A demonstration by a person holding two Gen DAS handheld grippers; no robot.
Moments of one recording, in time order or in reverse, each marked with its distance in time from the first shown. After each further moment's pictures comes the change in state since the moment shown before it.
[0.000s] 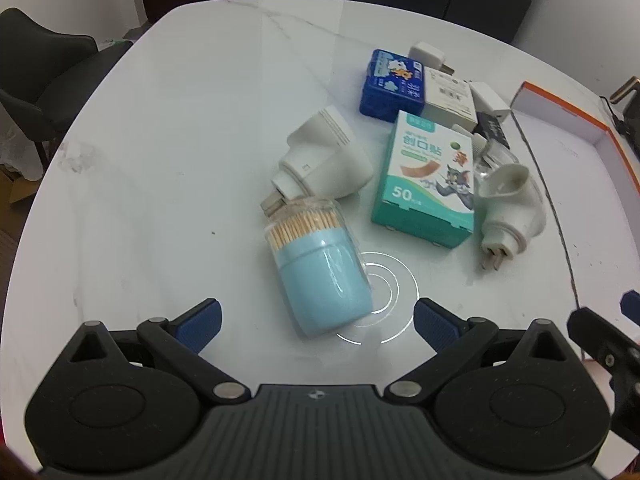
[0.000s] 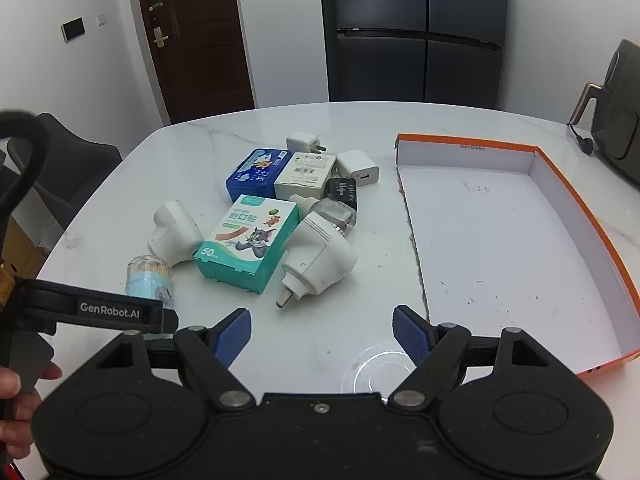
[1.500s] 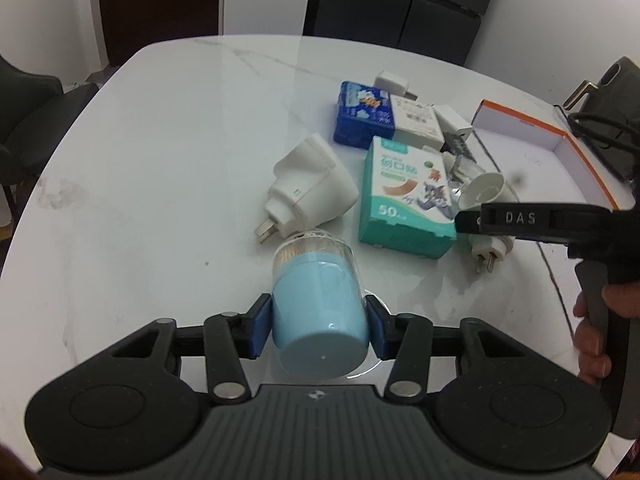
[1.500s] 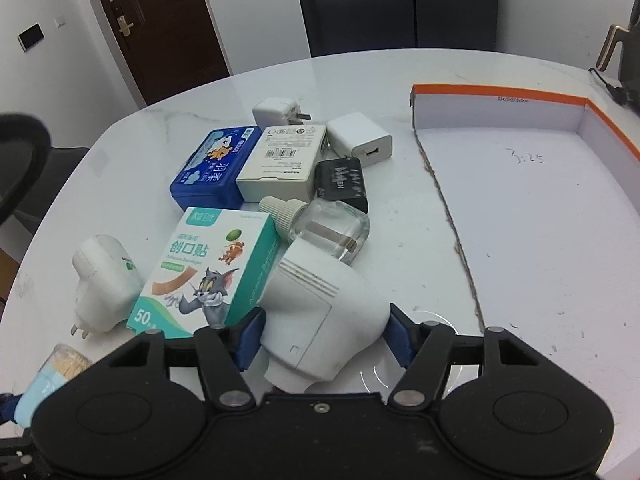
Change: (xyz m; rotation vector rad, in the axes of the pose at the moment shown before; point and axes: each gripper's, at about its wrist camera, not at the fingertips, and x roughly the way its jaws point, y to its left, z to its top) left arm -0.009 0.019 -0.012 0.095 -0.139 -0.132; right arm 0.113 -0.048 0.047 0.121 0.113 -0.009
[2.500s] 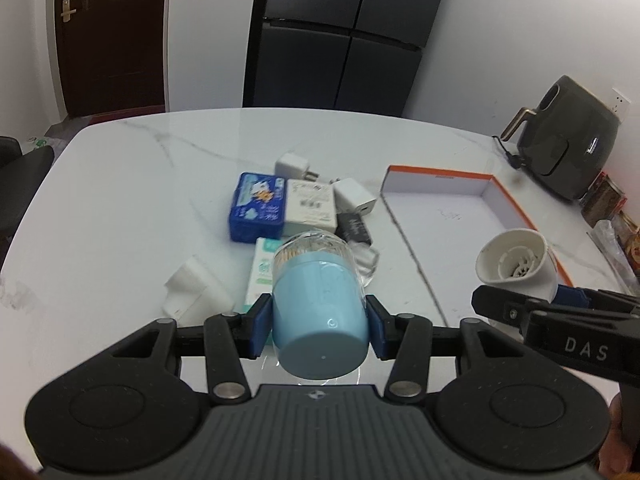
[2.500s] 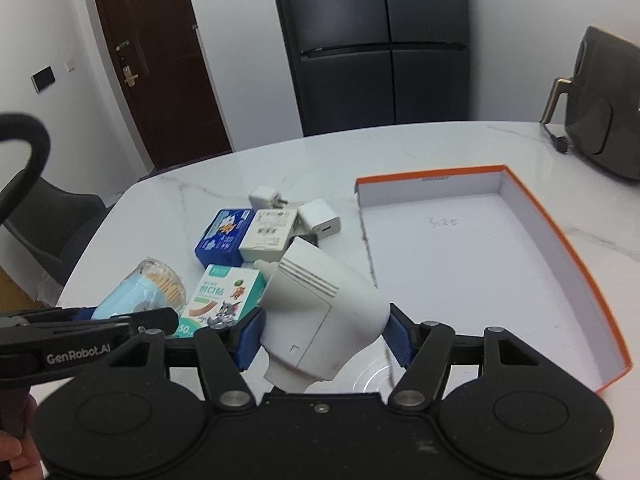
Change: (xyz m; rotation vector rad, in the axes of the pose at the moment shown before) left arm -0.027 -0.078 0.051 0.079 -0.115 -0.104; right arm -0.131 -0.032 -0.003 0.014 -0.162 -0.015
